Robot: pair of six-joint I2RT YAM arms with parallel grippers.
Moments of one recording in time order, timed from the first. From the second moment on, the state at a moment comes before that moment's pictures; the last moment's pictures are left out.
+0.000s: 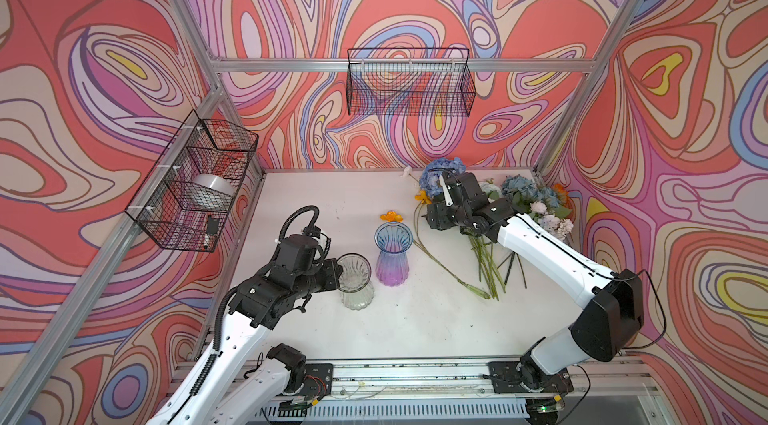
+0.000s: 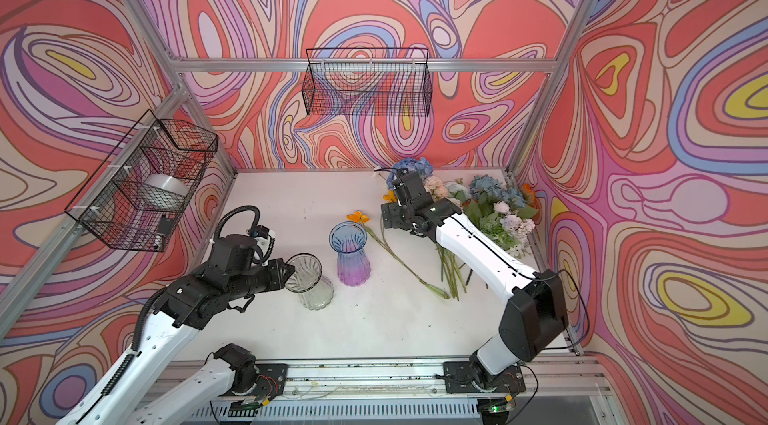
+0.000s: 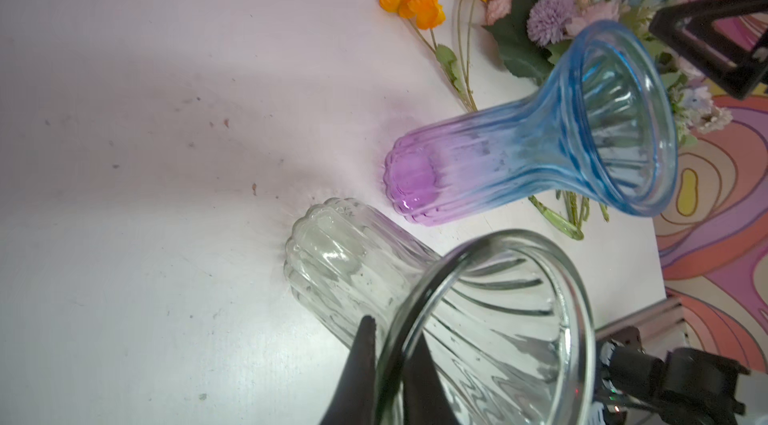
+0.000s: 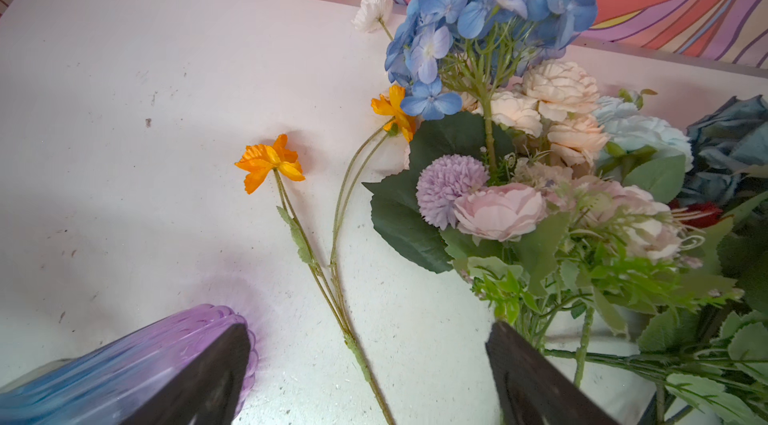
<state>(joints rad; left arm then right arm) -0.43 0.78 0.88 -0.88 0.05 -0.58 0.54 1.55 1.40 -0.65 0.20 0.25</state>
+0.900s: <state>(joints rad) 0.19 1.14 1.05 -0.71 0.17 -0.41 0.54 1.60 1.29 -0.64 0.24 0.18</state>
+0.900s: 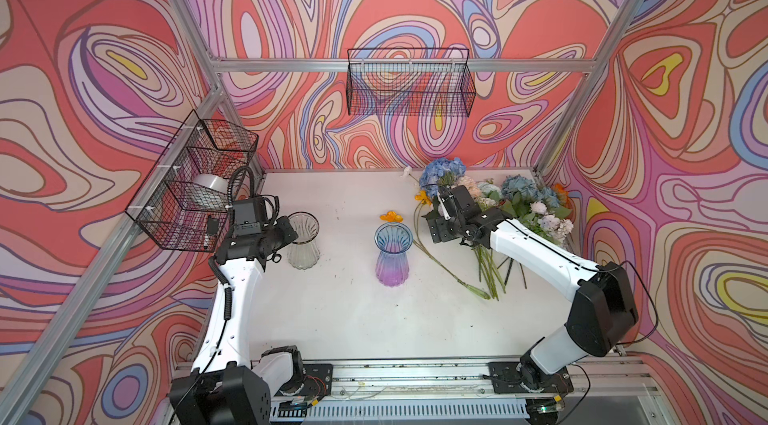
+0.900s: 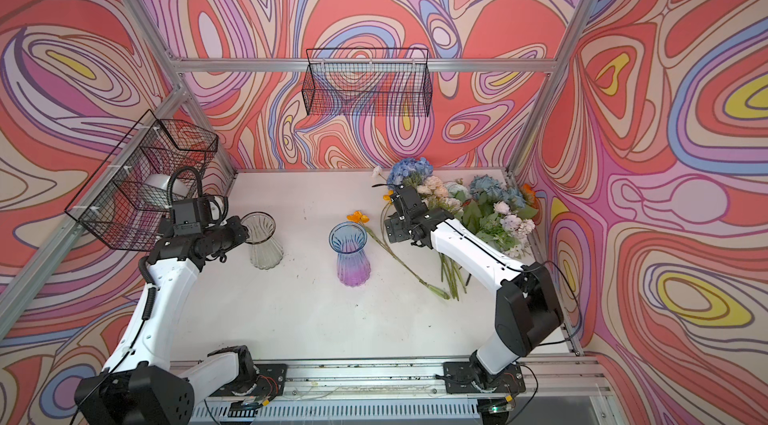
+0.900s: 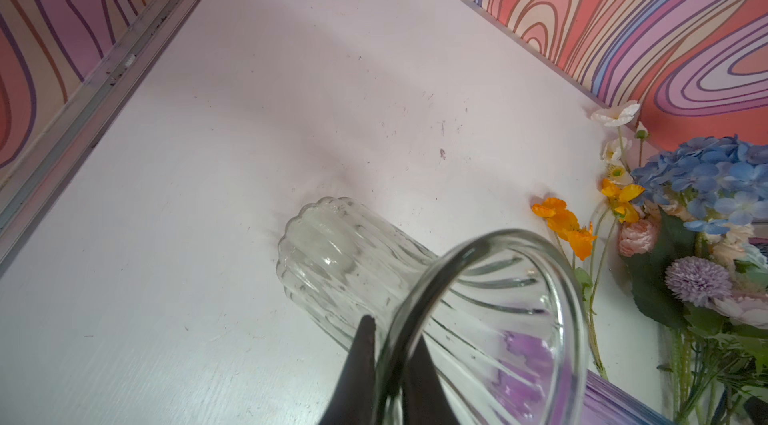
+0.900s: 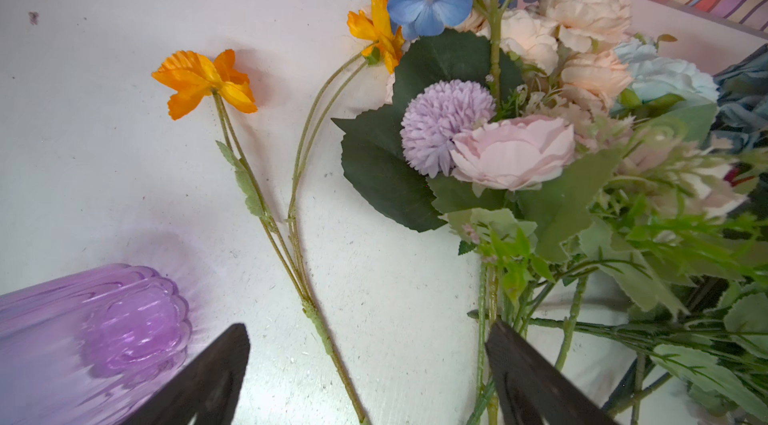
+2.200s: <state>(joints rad) -0.04 0.80 0.90 -0.40 0.26 -0.64 0.51 1.86 1.29 -0.75 -0.03 0.13</state>
